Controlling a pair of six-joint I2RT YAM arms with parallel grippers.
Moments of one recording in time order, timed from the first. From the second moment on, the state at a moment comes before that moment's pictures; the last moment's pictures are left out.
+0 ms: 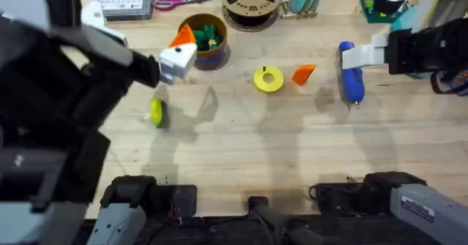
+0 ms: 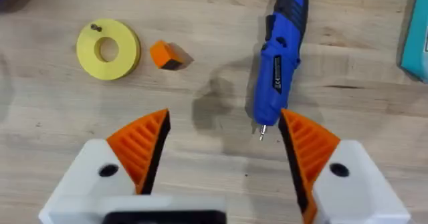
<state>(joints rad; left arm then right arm) 0.00 0.60 0.50 -0.07 0.32 0.22 0.00 1.10 1.13 -1.11 -0.06 -0.03</state>
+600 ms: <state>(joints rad) 0.00 0.21 0.21 -0.04 0.36 0.22 0.00 1.10 1.13 -1.11 -0.06 -0.03</state>
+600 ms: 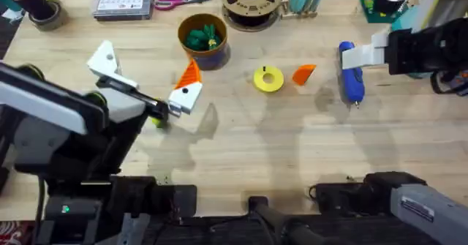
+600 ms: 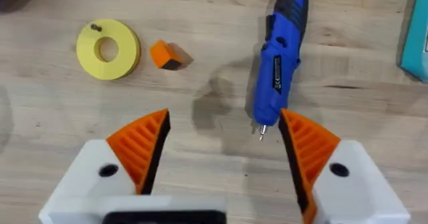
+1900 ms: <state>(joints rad) 0.00 0.00 0.01 0.26 1.08 -0.07 0.00 1.10 1.13 -1.11 -0.06 -0.03</state>
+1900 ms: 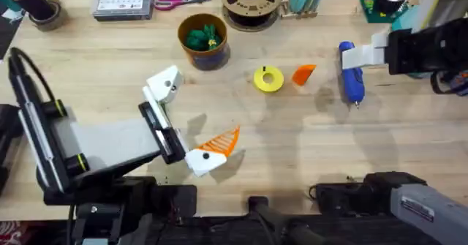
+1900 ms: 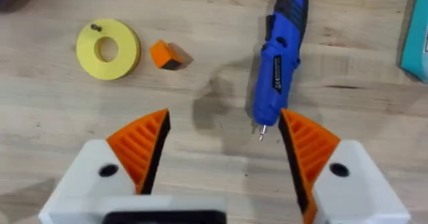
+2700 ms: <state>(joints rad) 0.00 0.00 0.01 -0.02 1.21 -0.06 0.00 1.10 1.13 -1.11 -0.06 -0.03</state>
